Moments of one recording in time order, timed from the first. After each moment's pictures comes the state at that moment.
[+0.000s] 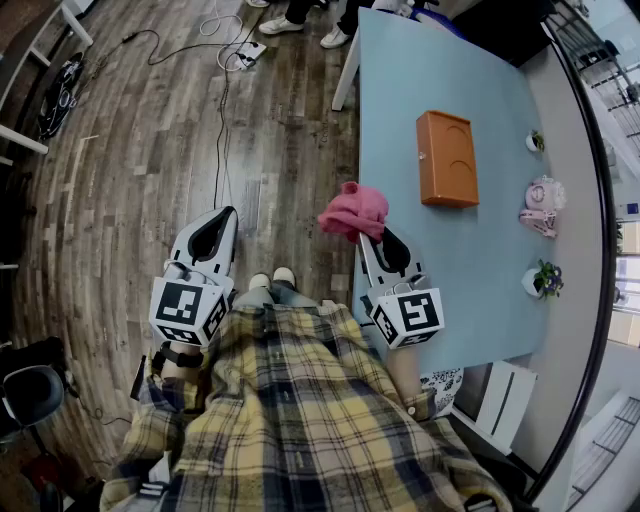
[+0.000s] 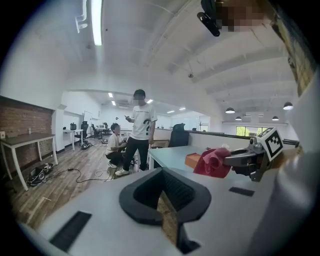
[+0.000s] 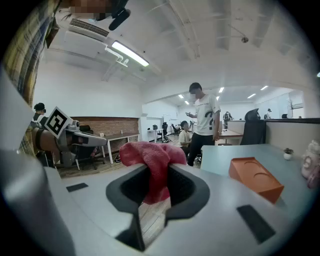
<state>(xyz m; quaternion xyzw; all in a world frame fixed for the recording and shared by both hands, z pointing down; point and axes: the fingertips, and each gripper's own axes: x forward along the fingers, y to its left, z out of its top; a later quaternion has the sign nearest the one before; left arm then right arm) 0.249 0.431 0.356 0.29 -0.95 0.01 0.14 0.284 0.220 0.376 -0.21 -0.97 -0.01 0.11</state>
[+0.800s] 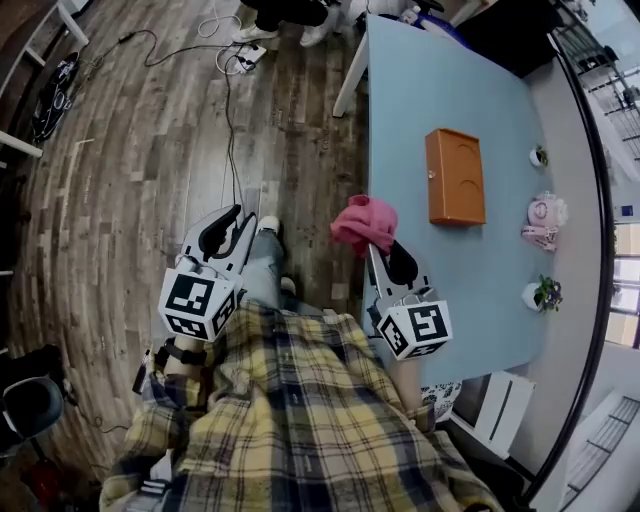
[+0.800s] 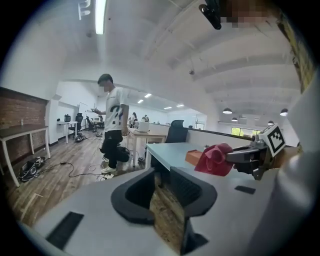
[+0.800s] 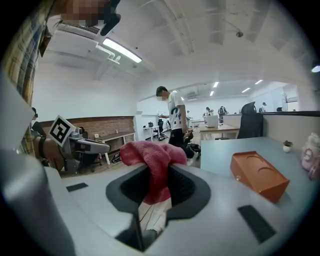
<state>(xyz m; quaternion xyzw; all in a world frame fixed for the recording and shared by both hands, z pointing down) 0.203 0.434 0.382 0.32 -0.93 -0.01 0.18 0.257 0.226 0.382 -0.18 -0.97 0.02 0.15</state>
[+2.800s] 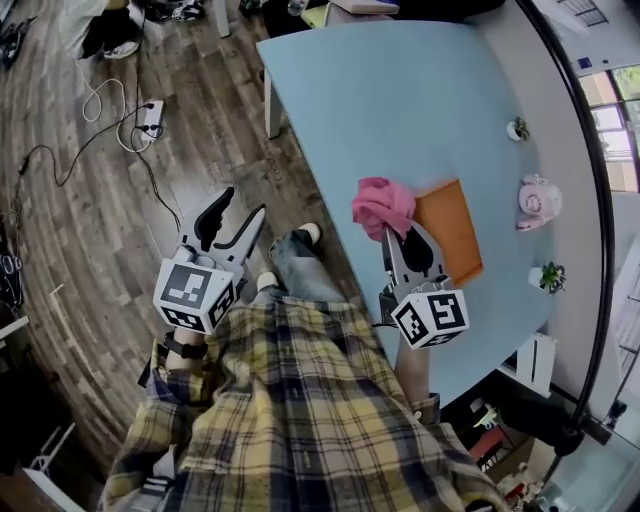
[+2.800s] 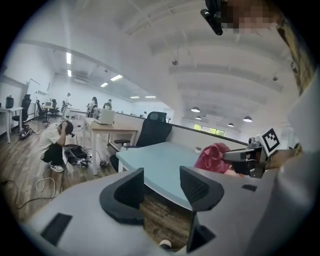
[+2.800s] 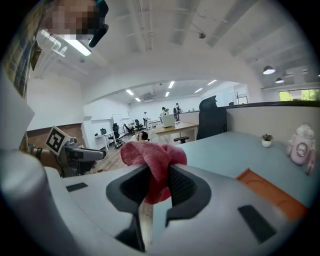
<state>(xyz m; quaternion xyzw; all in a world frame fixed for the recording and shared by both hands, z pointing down) -0.175 0.258 0.403 0.54 -0.81 0.00 0.21 -0.028 0.079 0.391 0.08 -0.98 0.10 0.17</state>
